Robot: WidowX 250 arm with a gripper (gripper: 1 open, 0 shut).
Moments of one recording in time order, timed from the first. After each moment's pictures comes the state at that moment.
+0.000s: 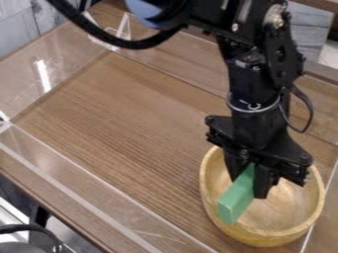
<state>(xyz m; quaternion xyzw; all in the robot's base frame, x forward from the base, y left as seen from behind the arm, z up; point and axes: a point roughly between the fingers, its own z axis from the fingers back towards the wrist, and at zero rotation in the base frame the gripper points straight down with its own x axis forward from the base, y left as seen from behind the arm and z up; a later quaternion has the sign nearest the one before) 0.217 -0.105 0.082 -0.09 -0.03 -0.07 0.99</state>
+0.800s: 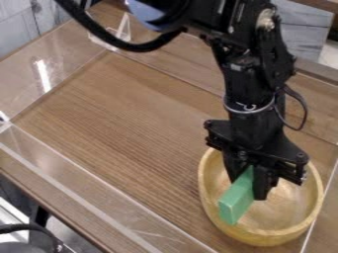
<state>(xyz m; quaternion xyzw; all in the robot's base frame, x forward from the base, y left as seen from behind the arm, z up) 0.221 -0.105 0.073 -0.11 -0.02 -0.07 0.99</state>
